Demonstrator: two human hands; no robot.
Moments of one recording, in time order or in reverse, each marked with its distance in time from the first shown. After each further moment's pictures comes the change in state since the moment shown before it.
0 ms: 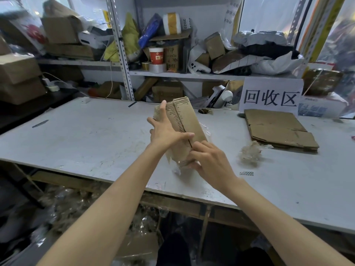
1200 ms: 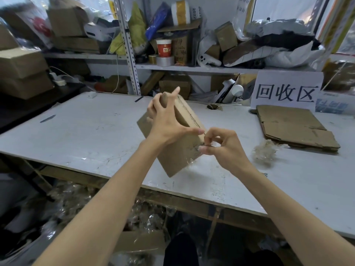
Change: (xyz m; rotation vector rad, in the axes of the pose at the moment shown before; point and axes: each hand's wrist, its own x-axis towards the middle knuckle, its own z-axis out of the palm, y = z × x) left_hand 0.011 -0.012 -0.020 0.036 0.114 0.288; right_hand 0.031 0.017 0.000 0.857 0.127 0.454
